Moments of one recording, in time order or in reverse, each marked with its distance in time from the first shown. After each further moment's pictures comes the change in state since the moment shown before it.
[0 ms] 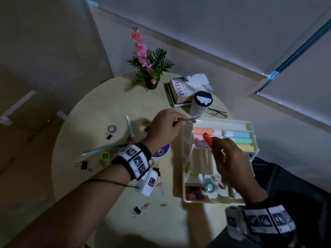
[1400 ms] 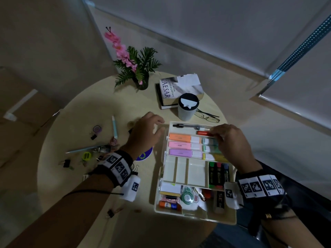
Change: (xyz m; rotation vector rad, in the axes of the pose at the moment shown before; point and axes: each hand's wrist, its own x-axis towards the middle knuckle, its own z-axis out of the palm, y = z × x) left_hand 0.017 -0.013 0.059 0.259 0.056 -0.095; right_hand 0.095 0.147 -0.032 -0.107 -0.073 -0.108
